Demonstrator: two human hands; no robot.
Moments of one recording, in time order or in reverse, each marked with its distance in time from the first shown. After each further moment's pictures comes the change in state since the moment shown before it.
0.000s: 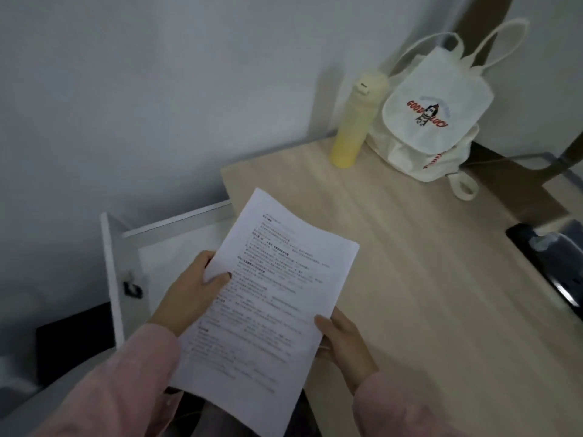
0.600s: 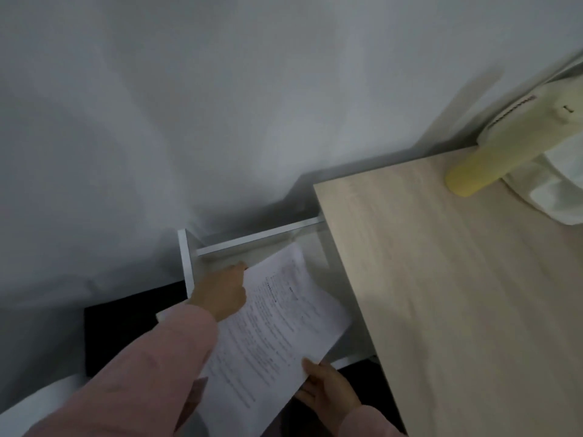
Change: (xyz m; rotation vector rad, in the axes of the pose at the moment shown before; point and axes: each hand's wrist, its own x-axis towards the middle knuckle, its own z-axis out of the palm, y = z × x) left_hand 0.129 -0.101 -0.118 0.639 -0.225 -0.083; right_hand 0.112 0.049 0.179 0.331 -0.066 0.567
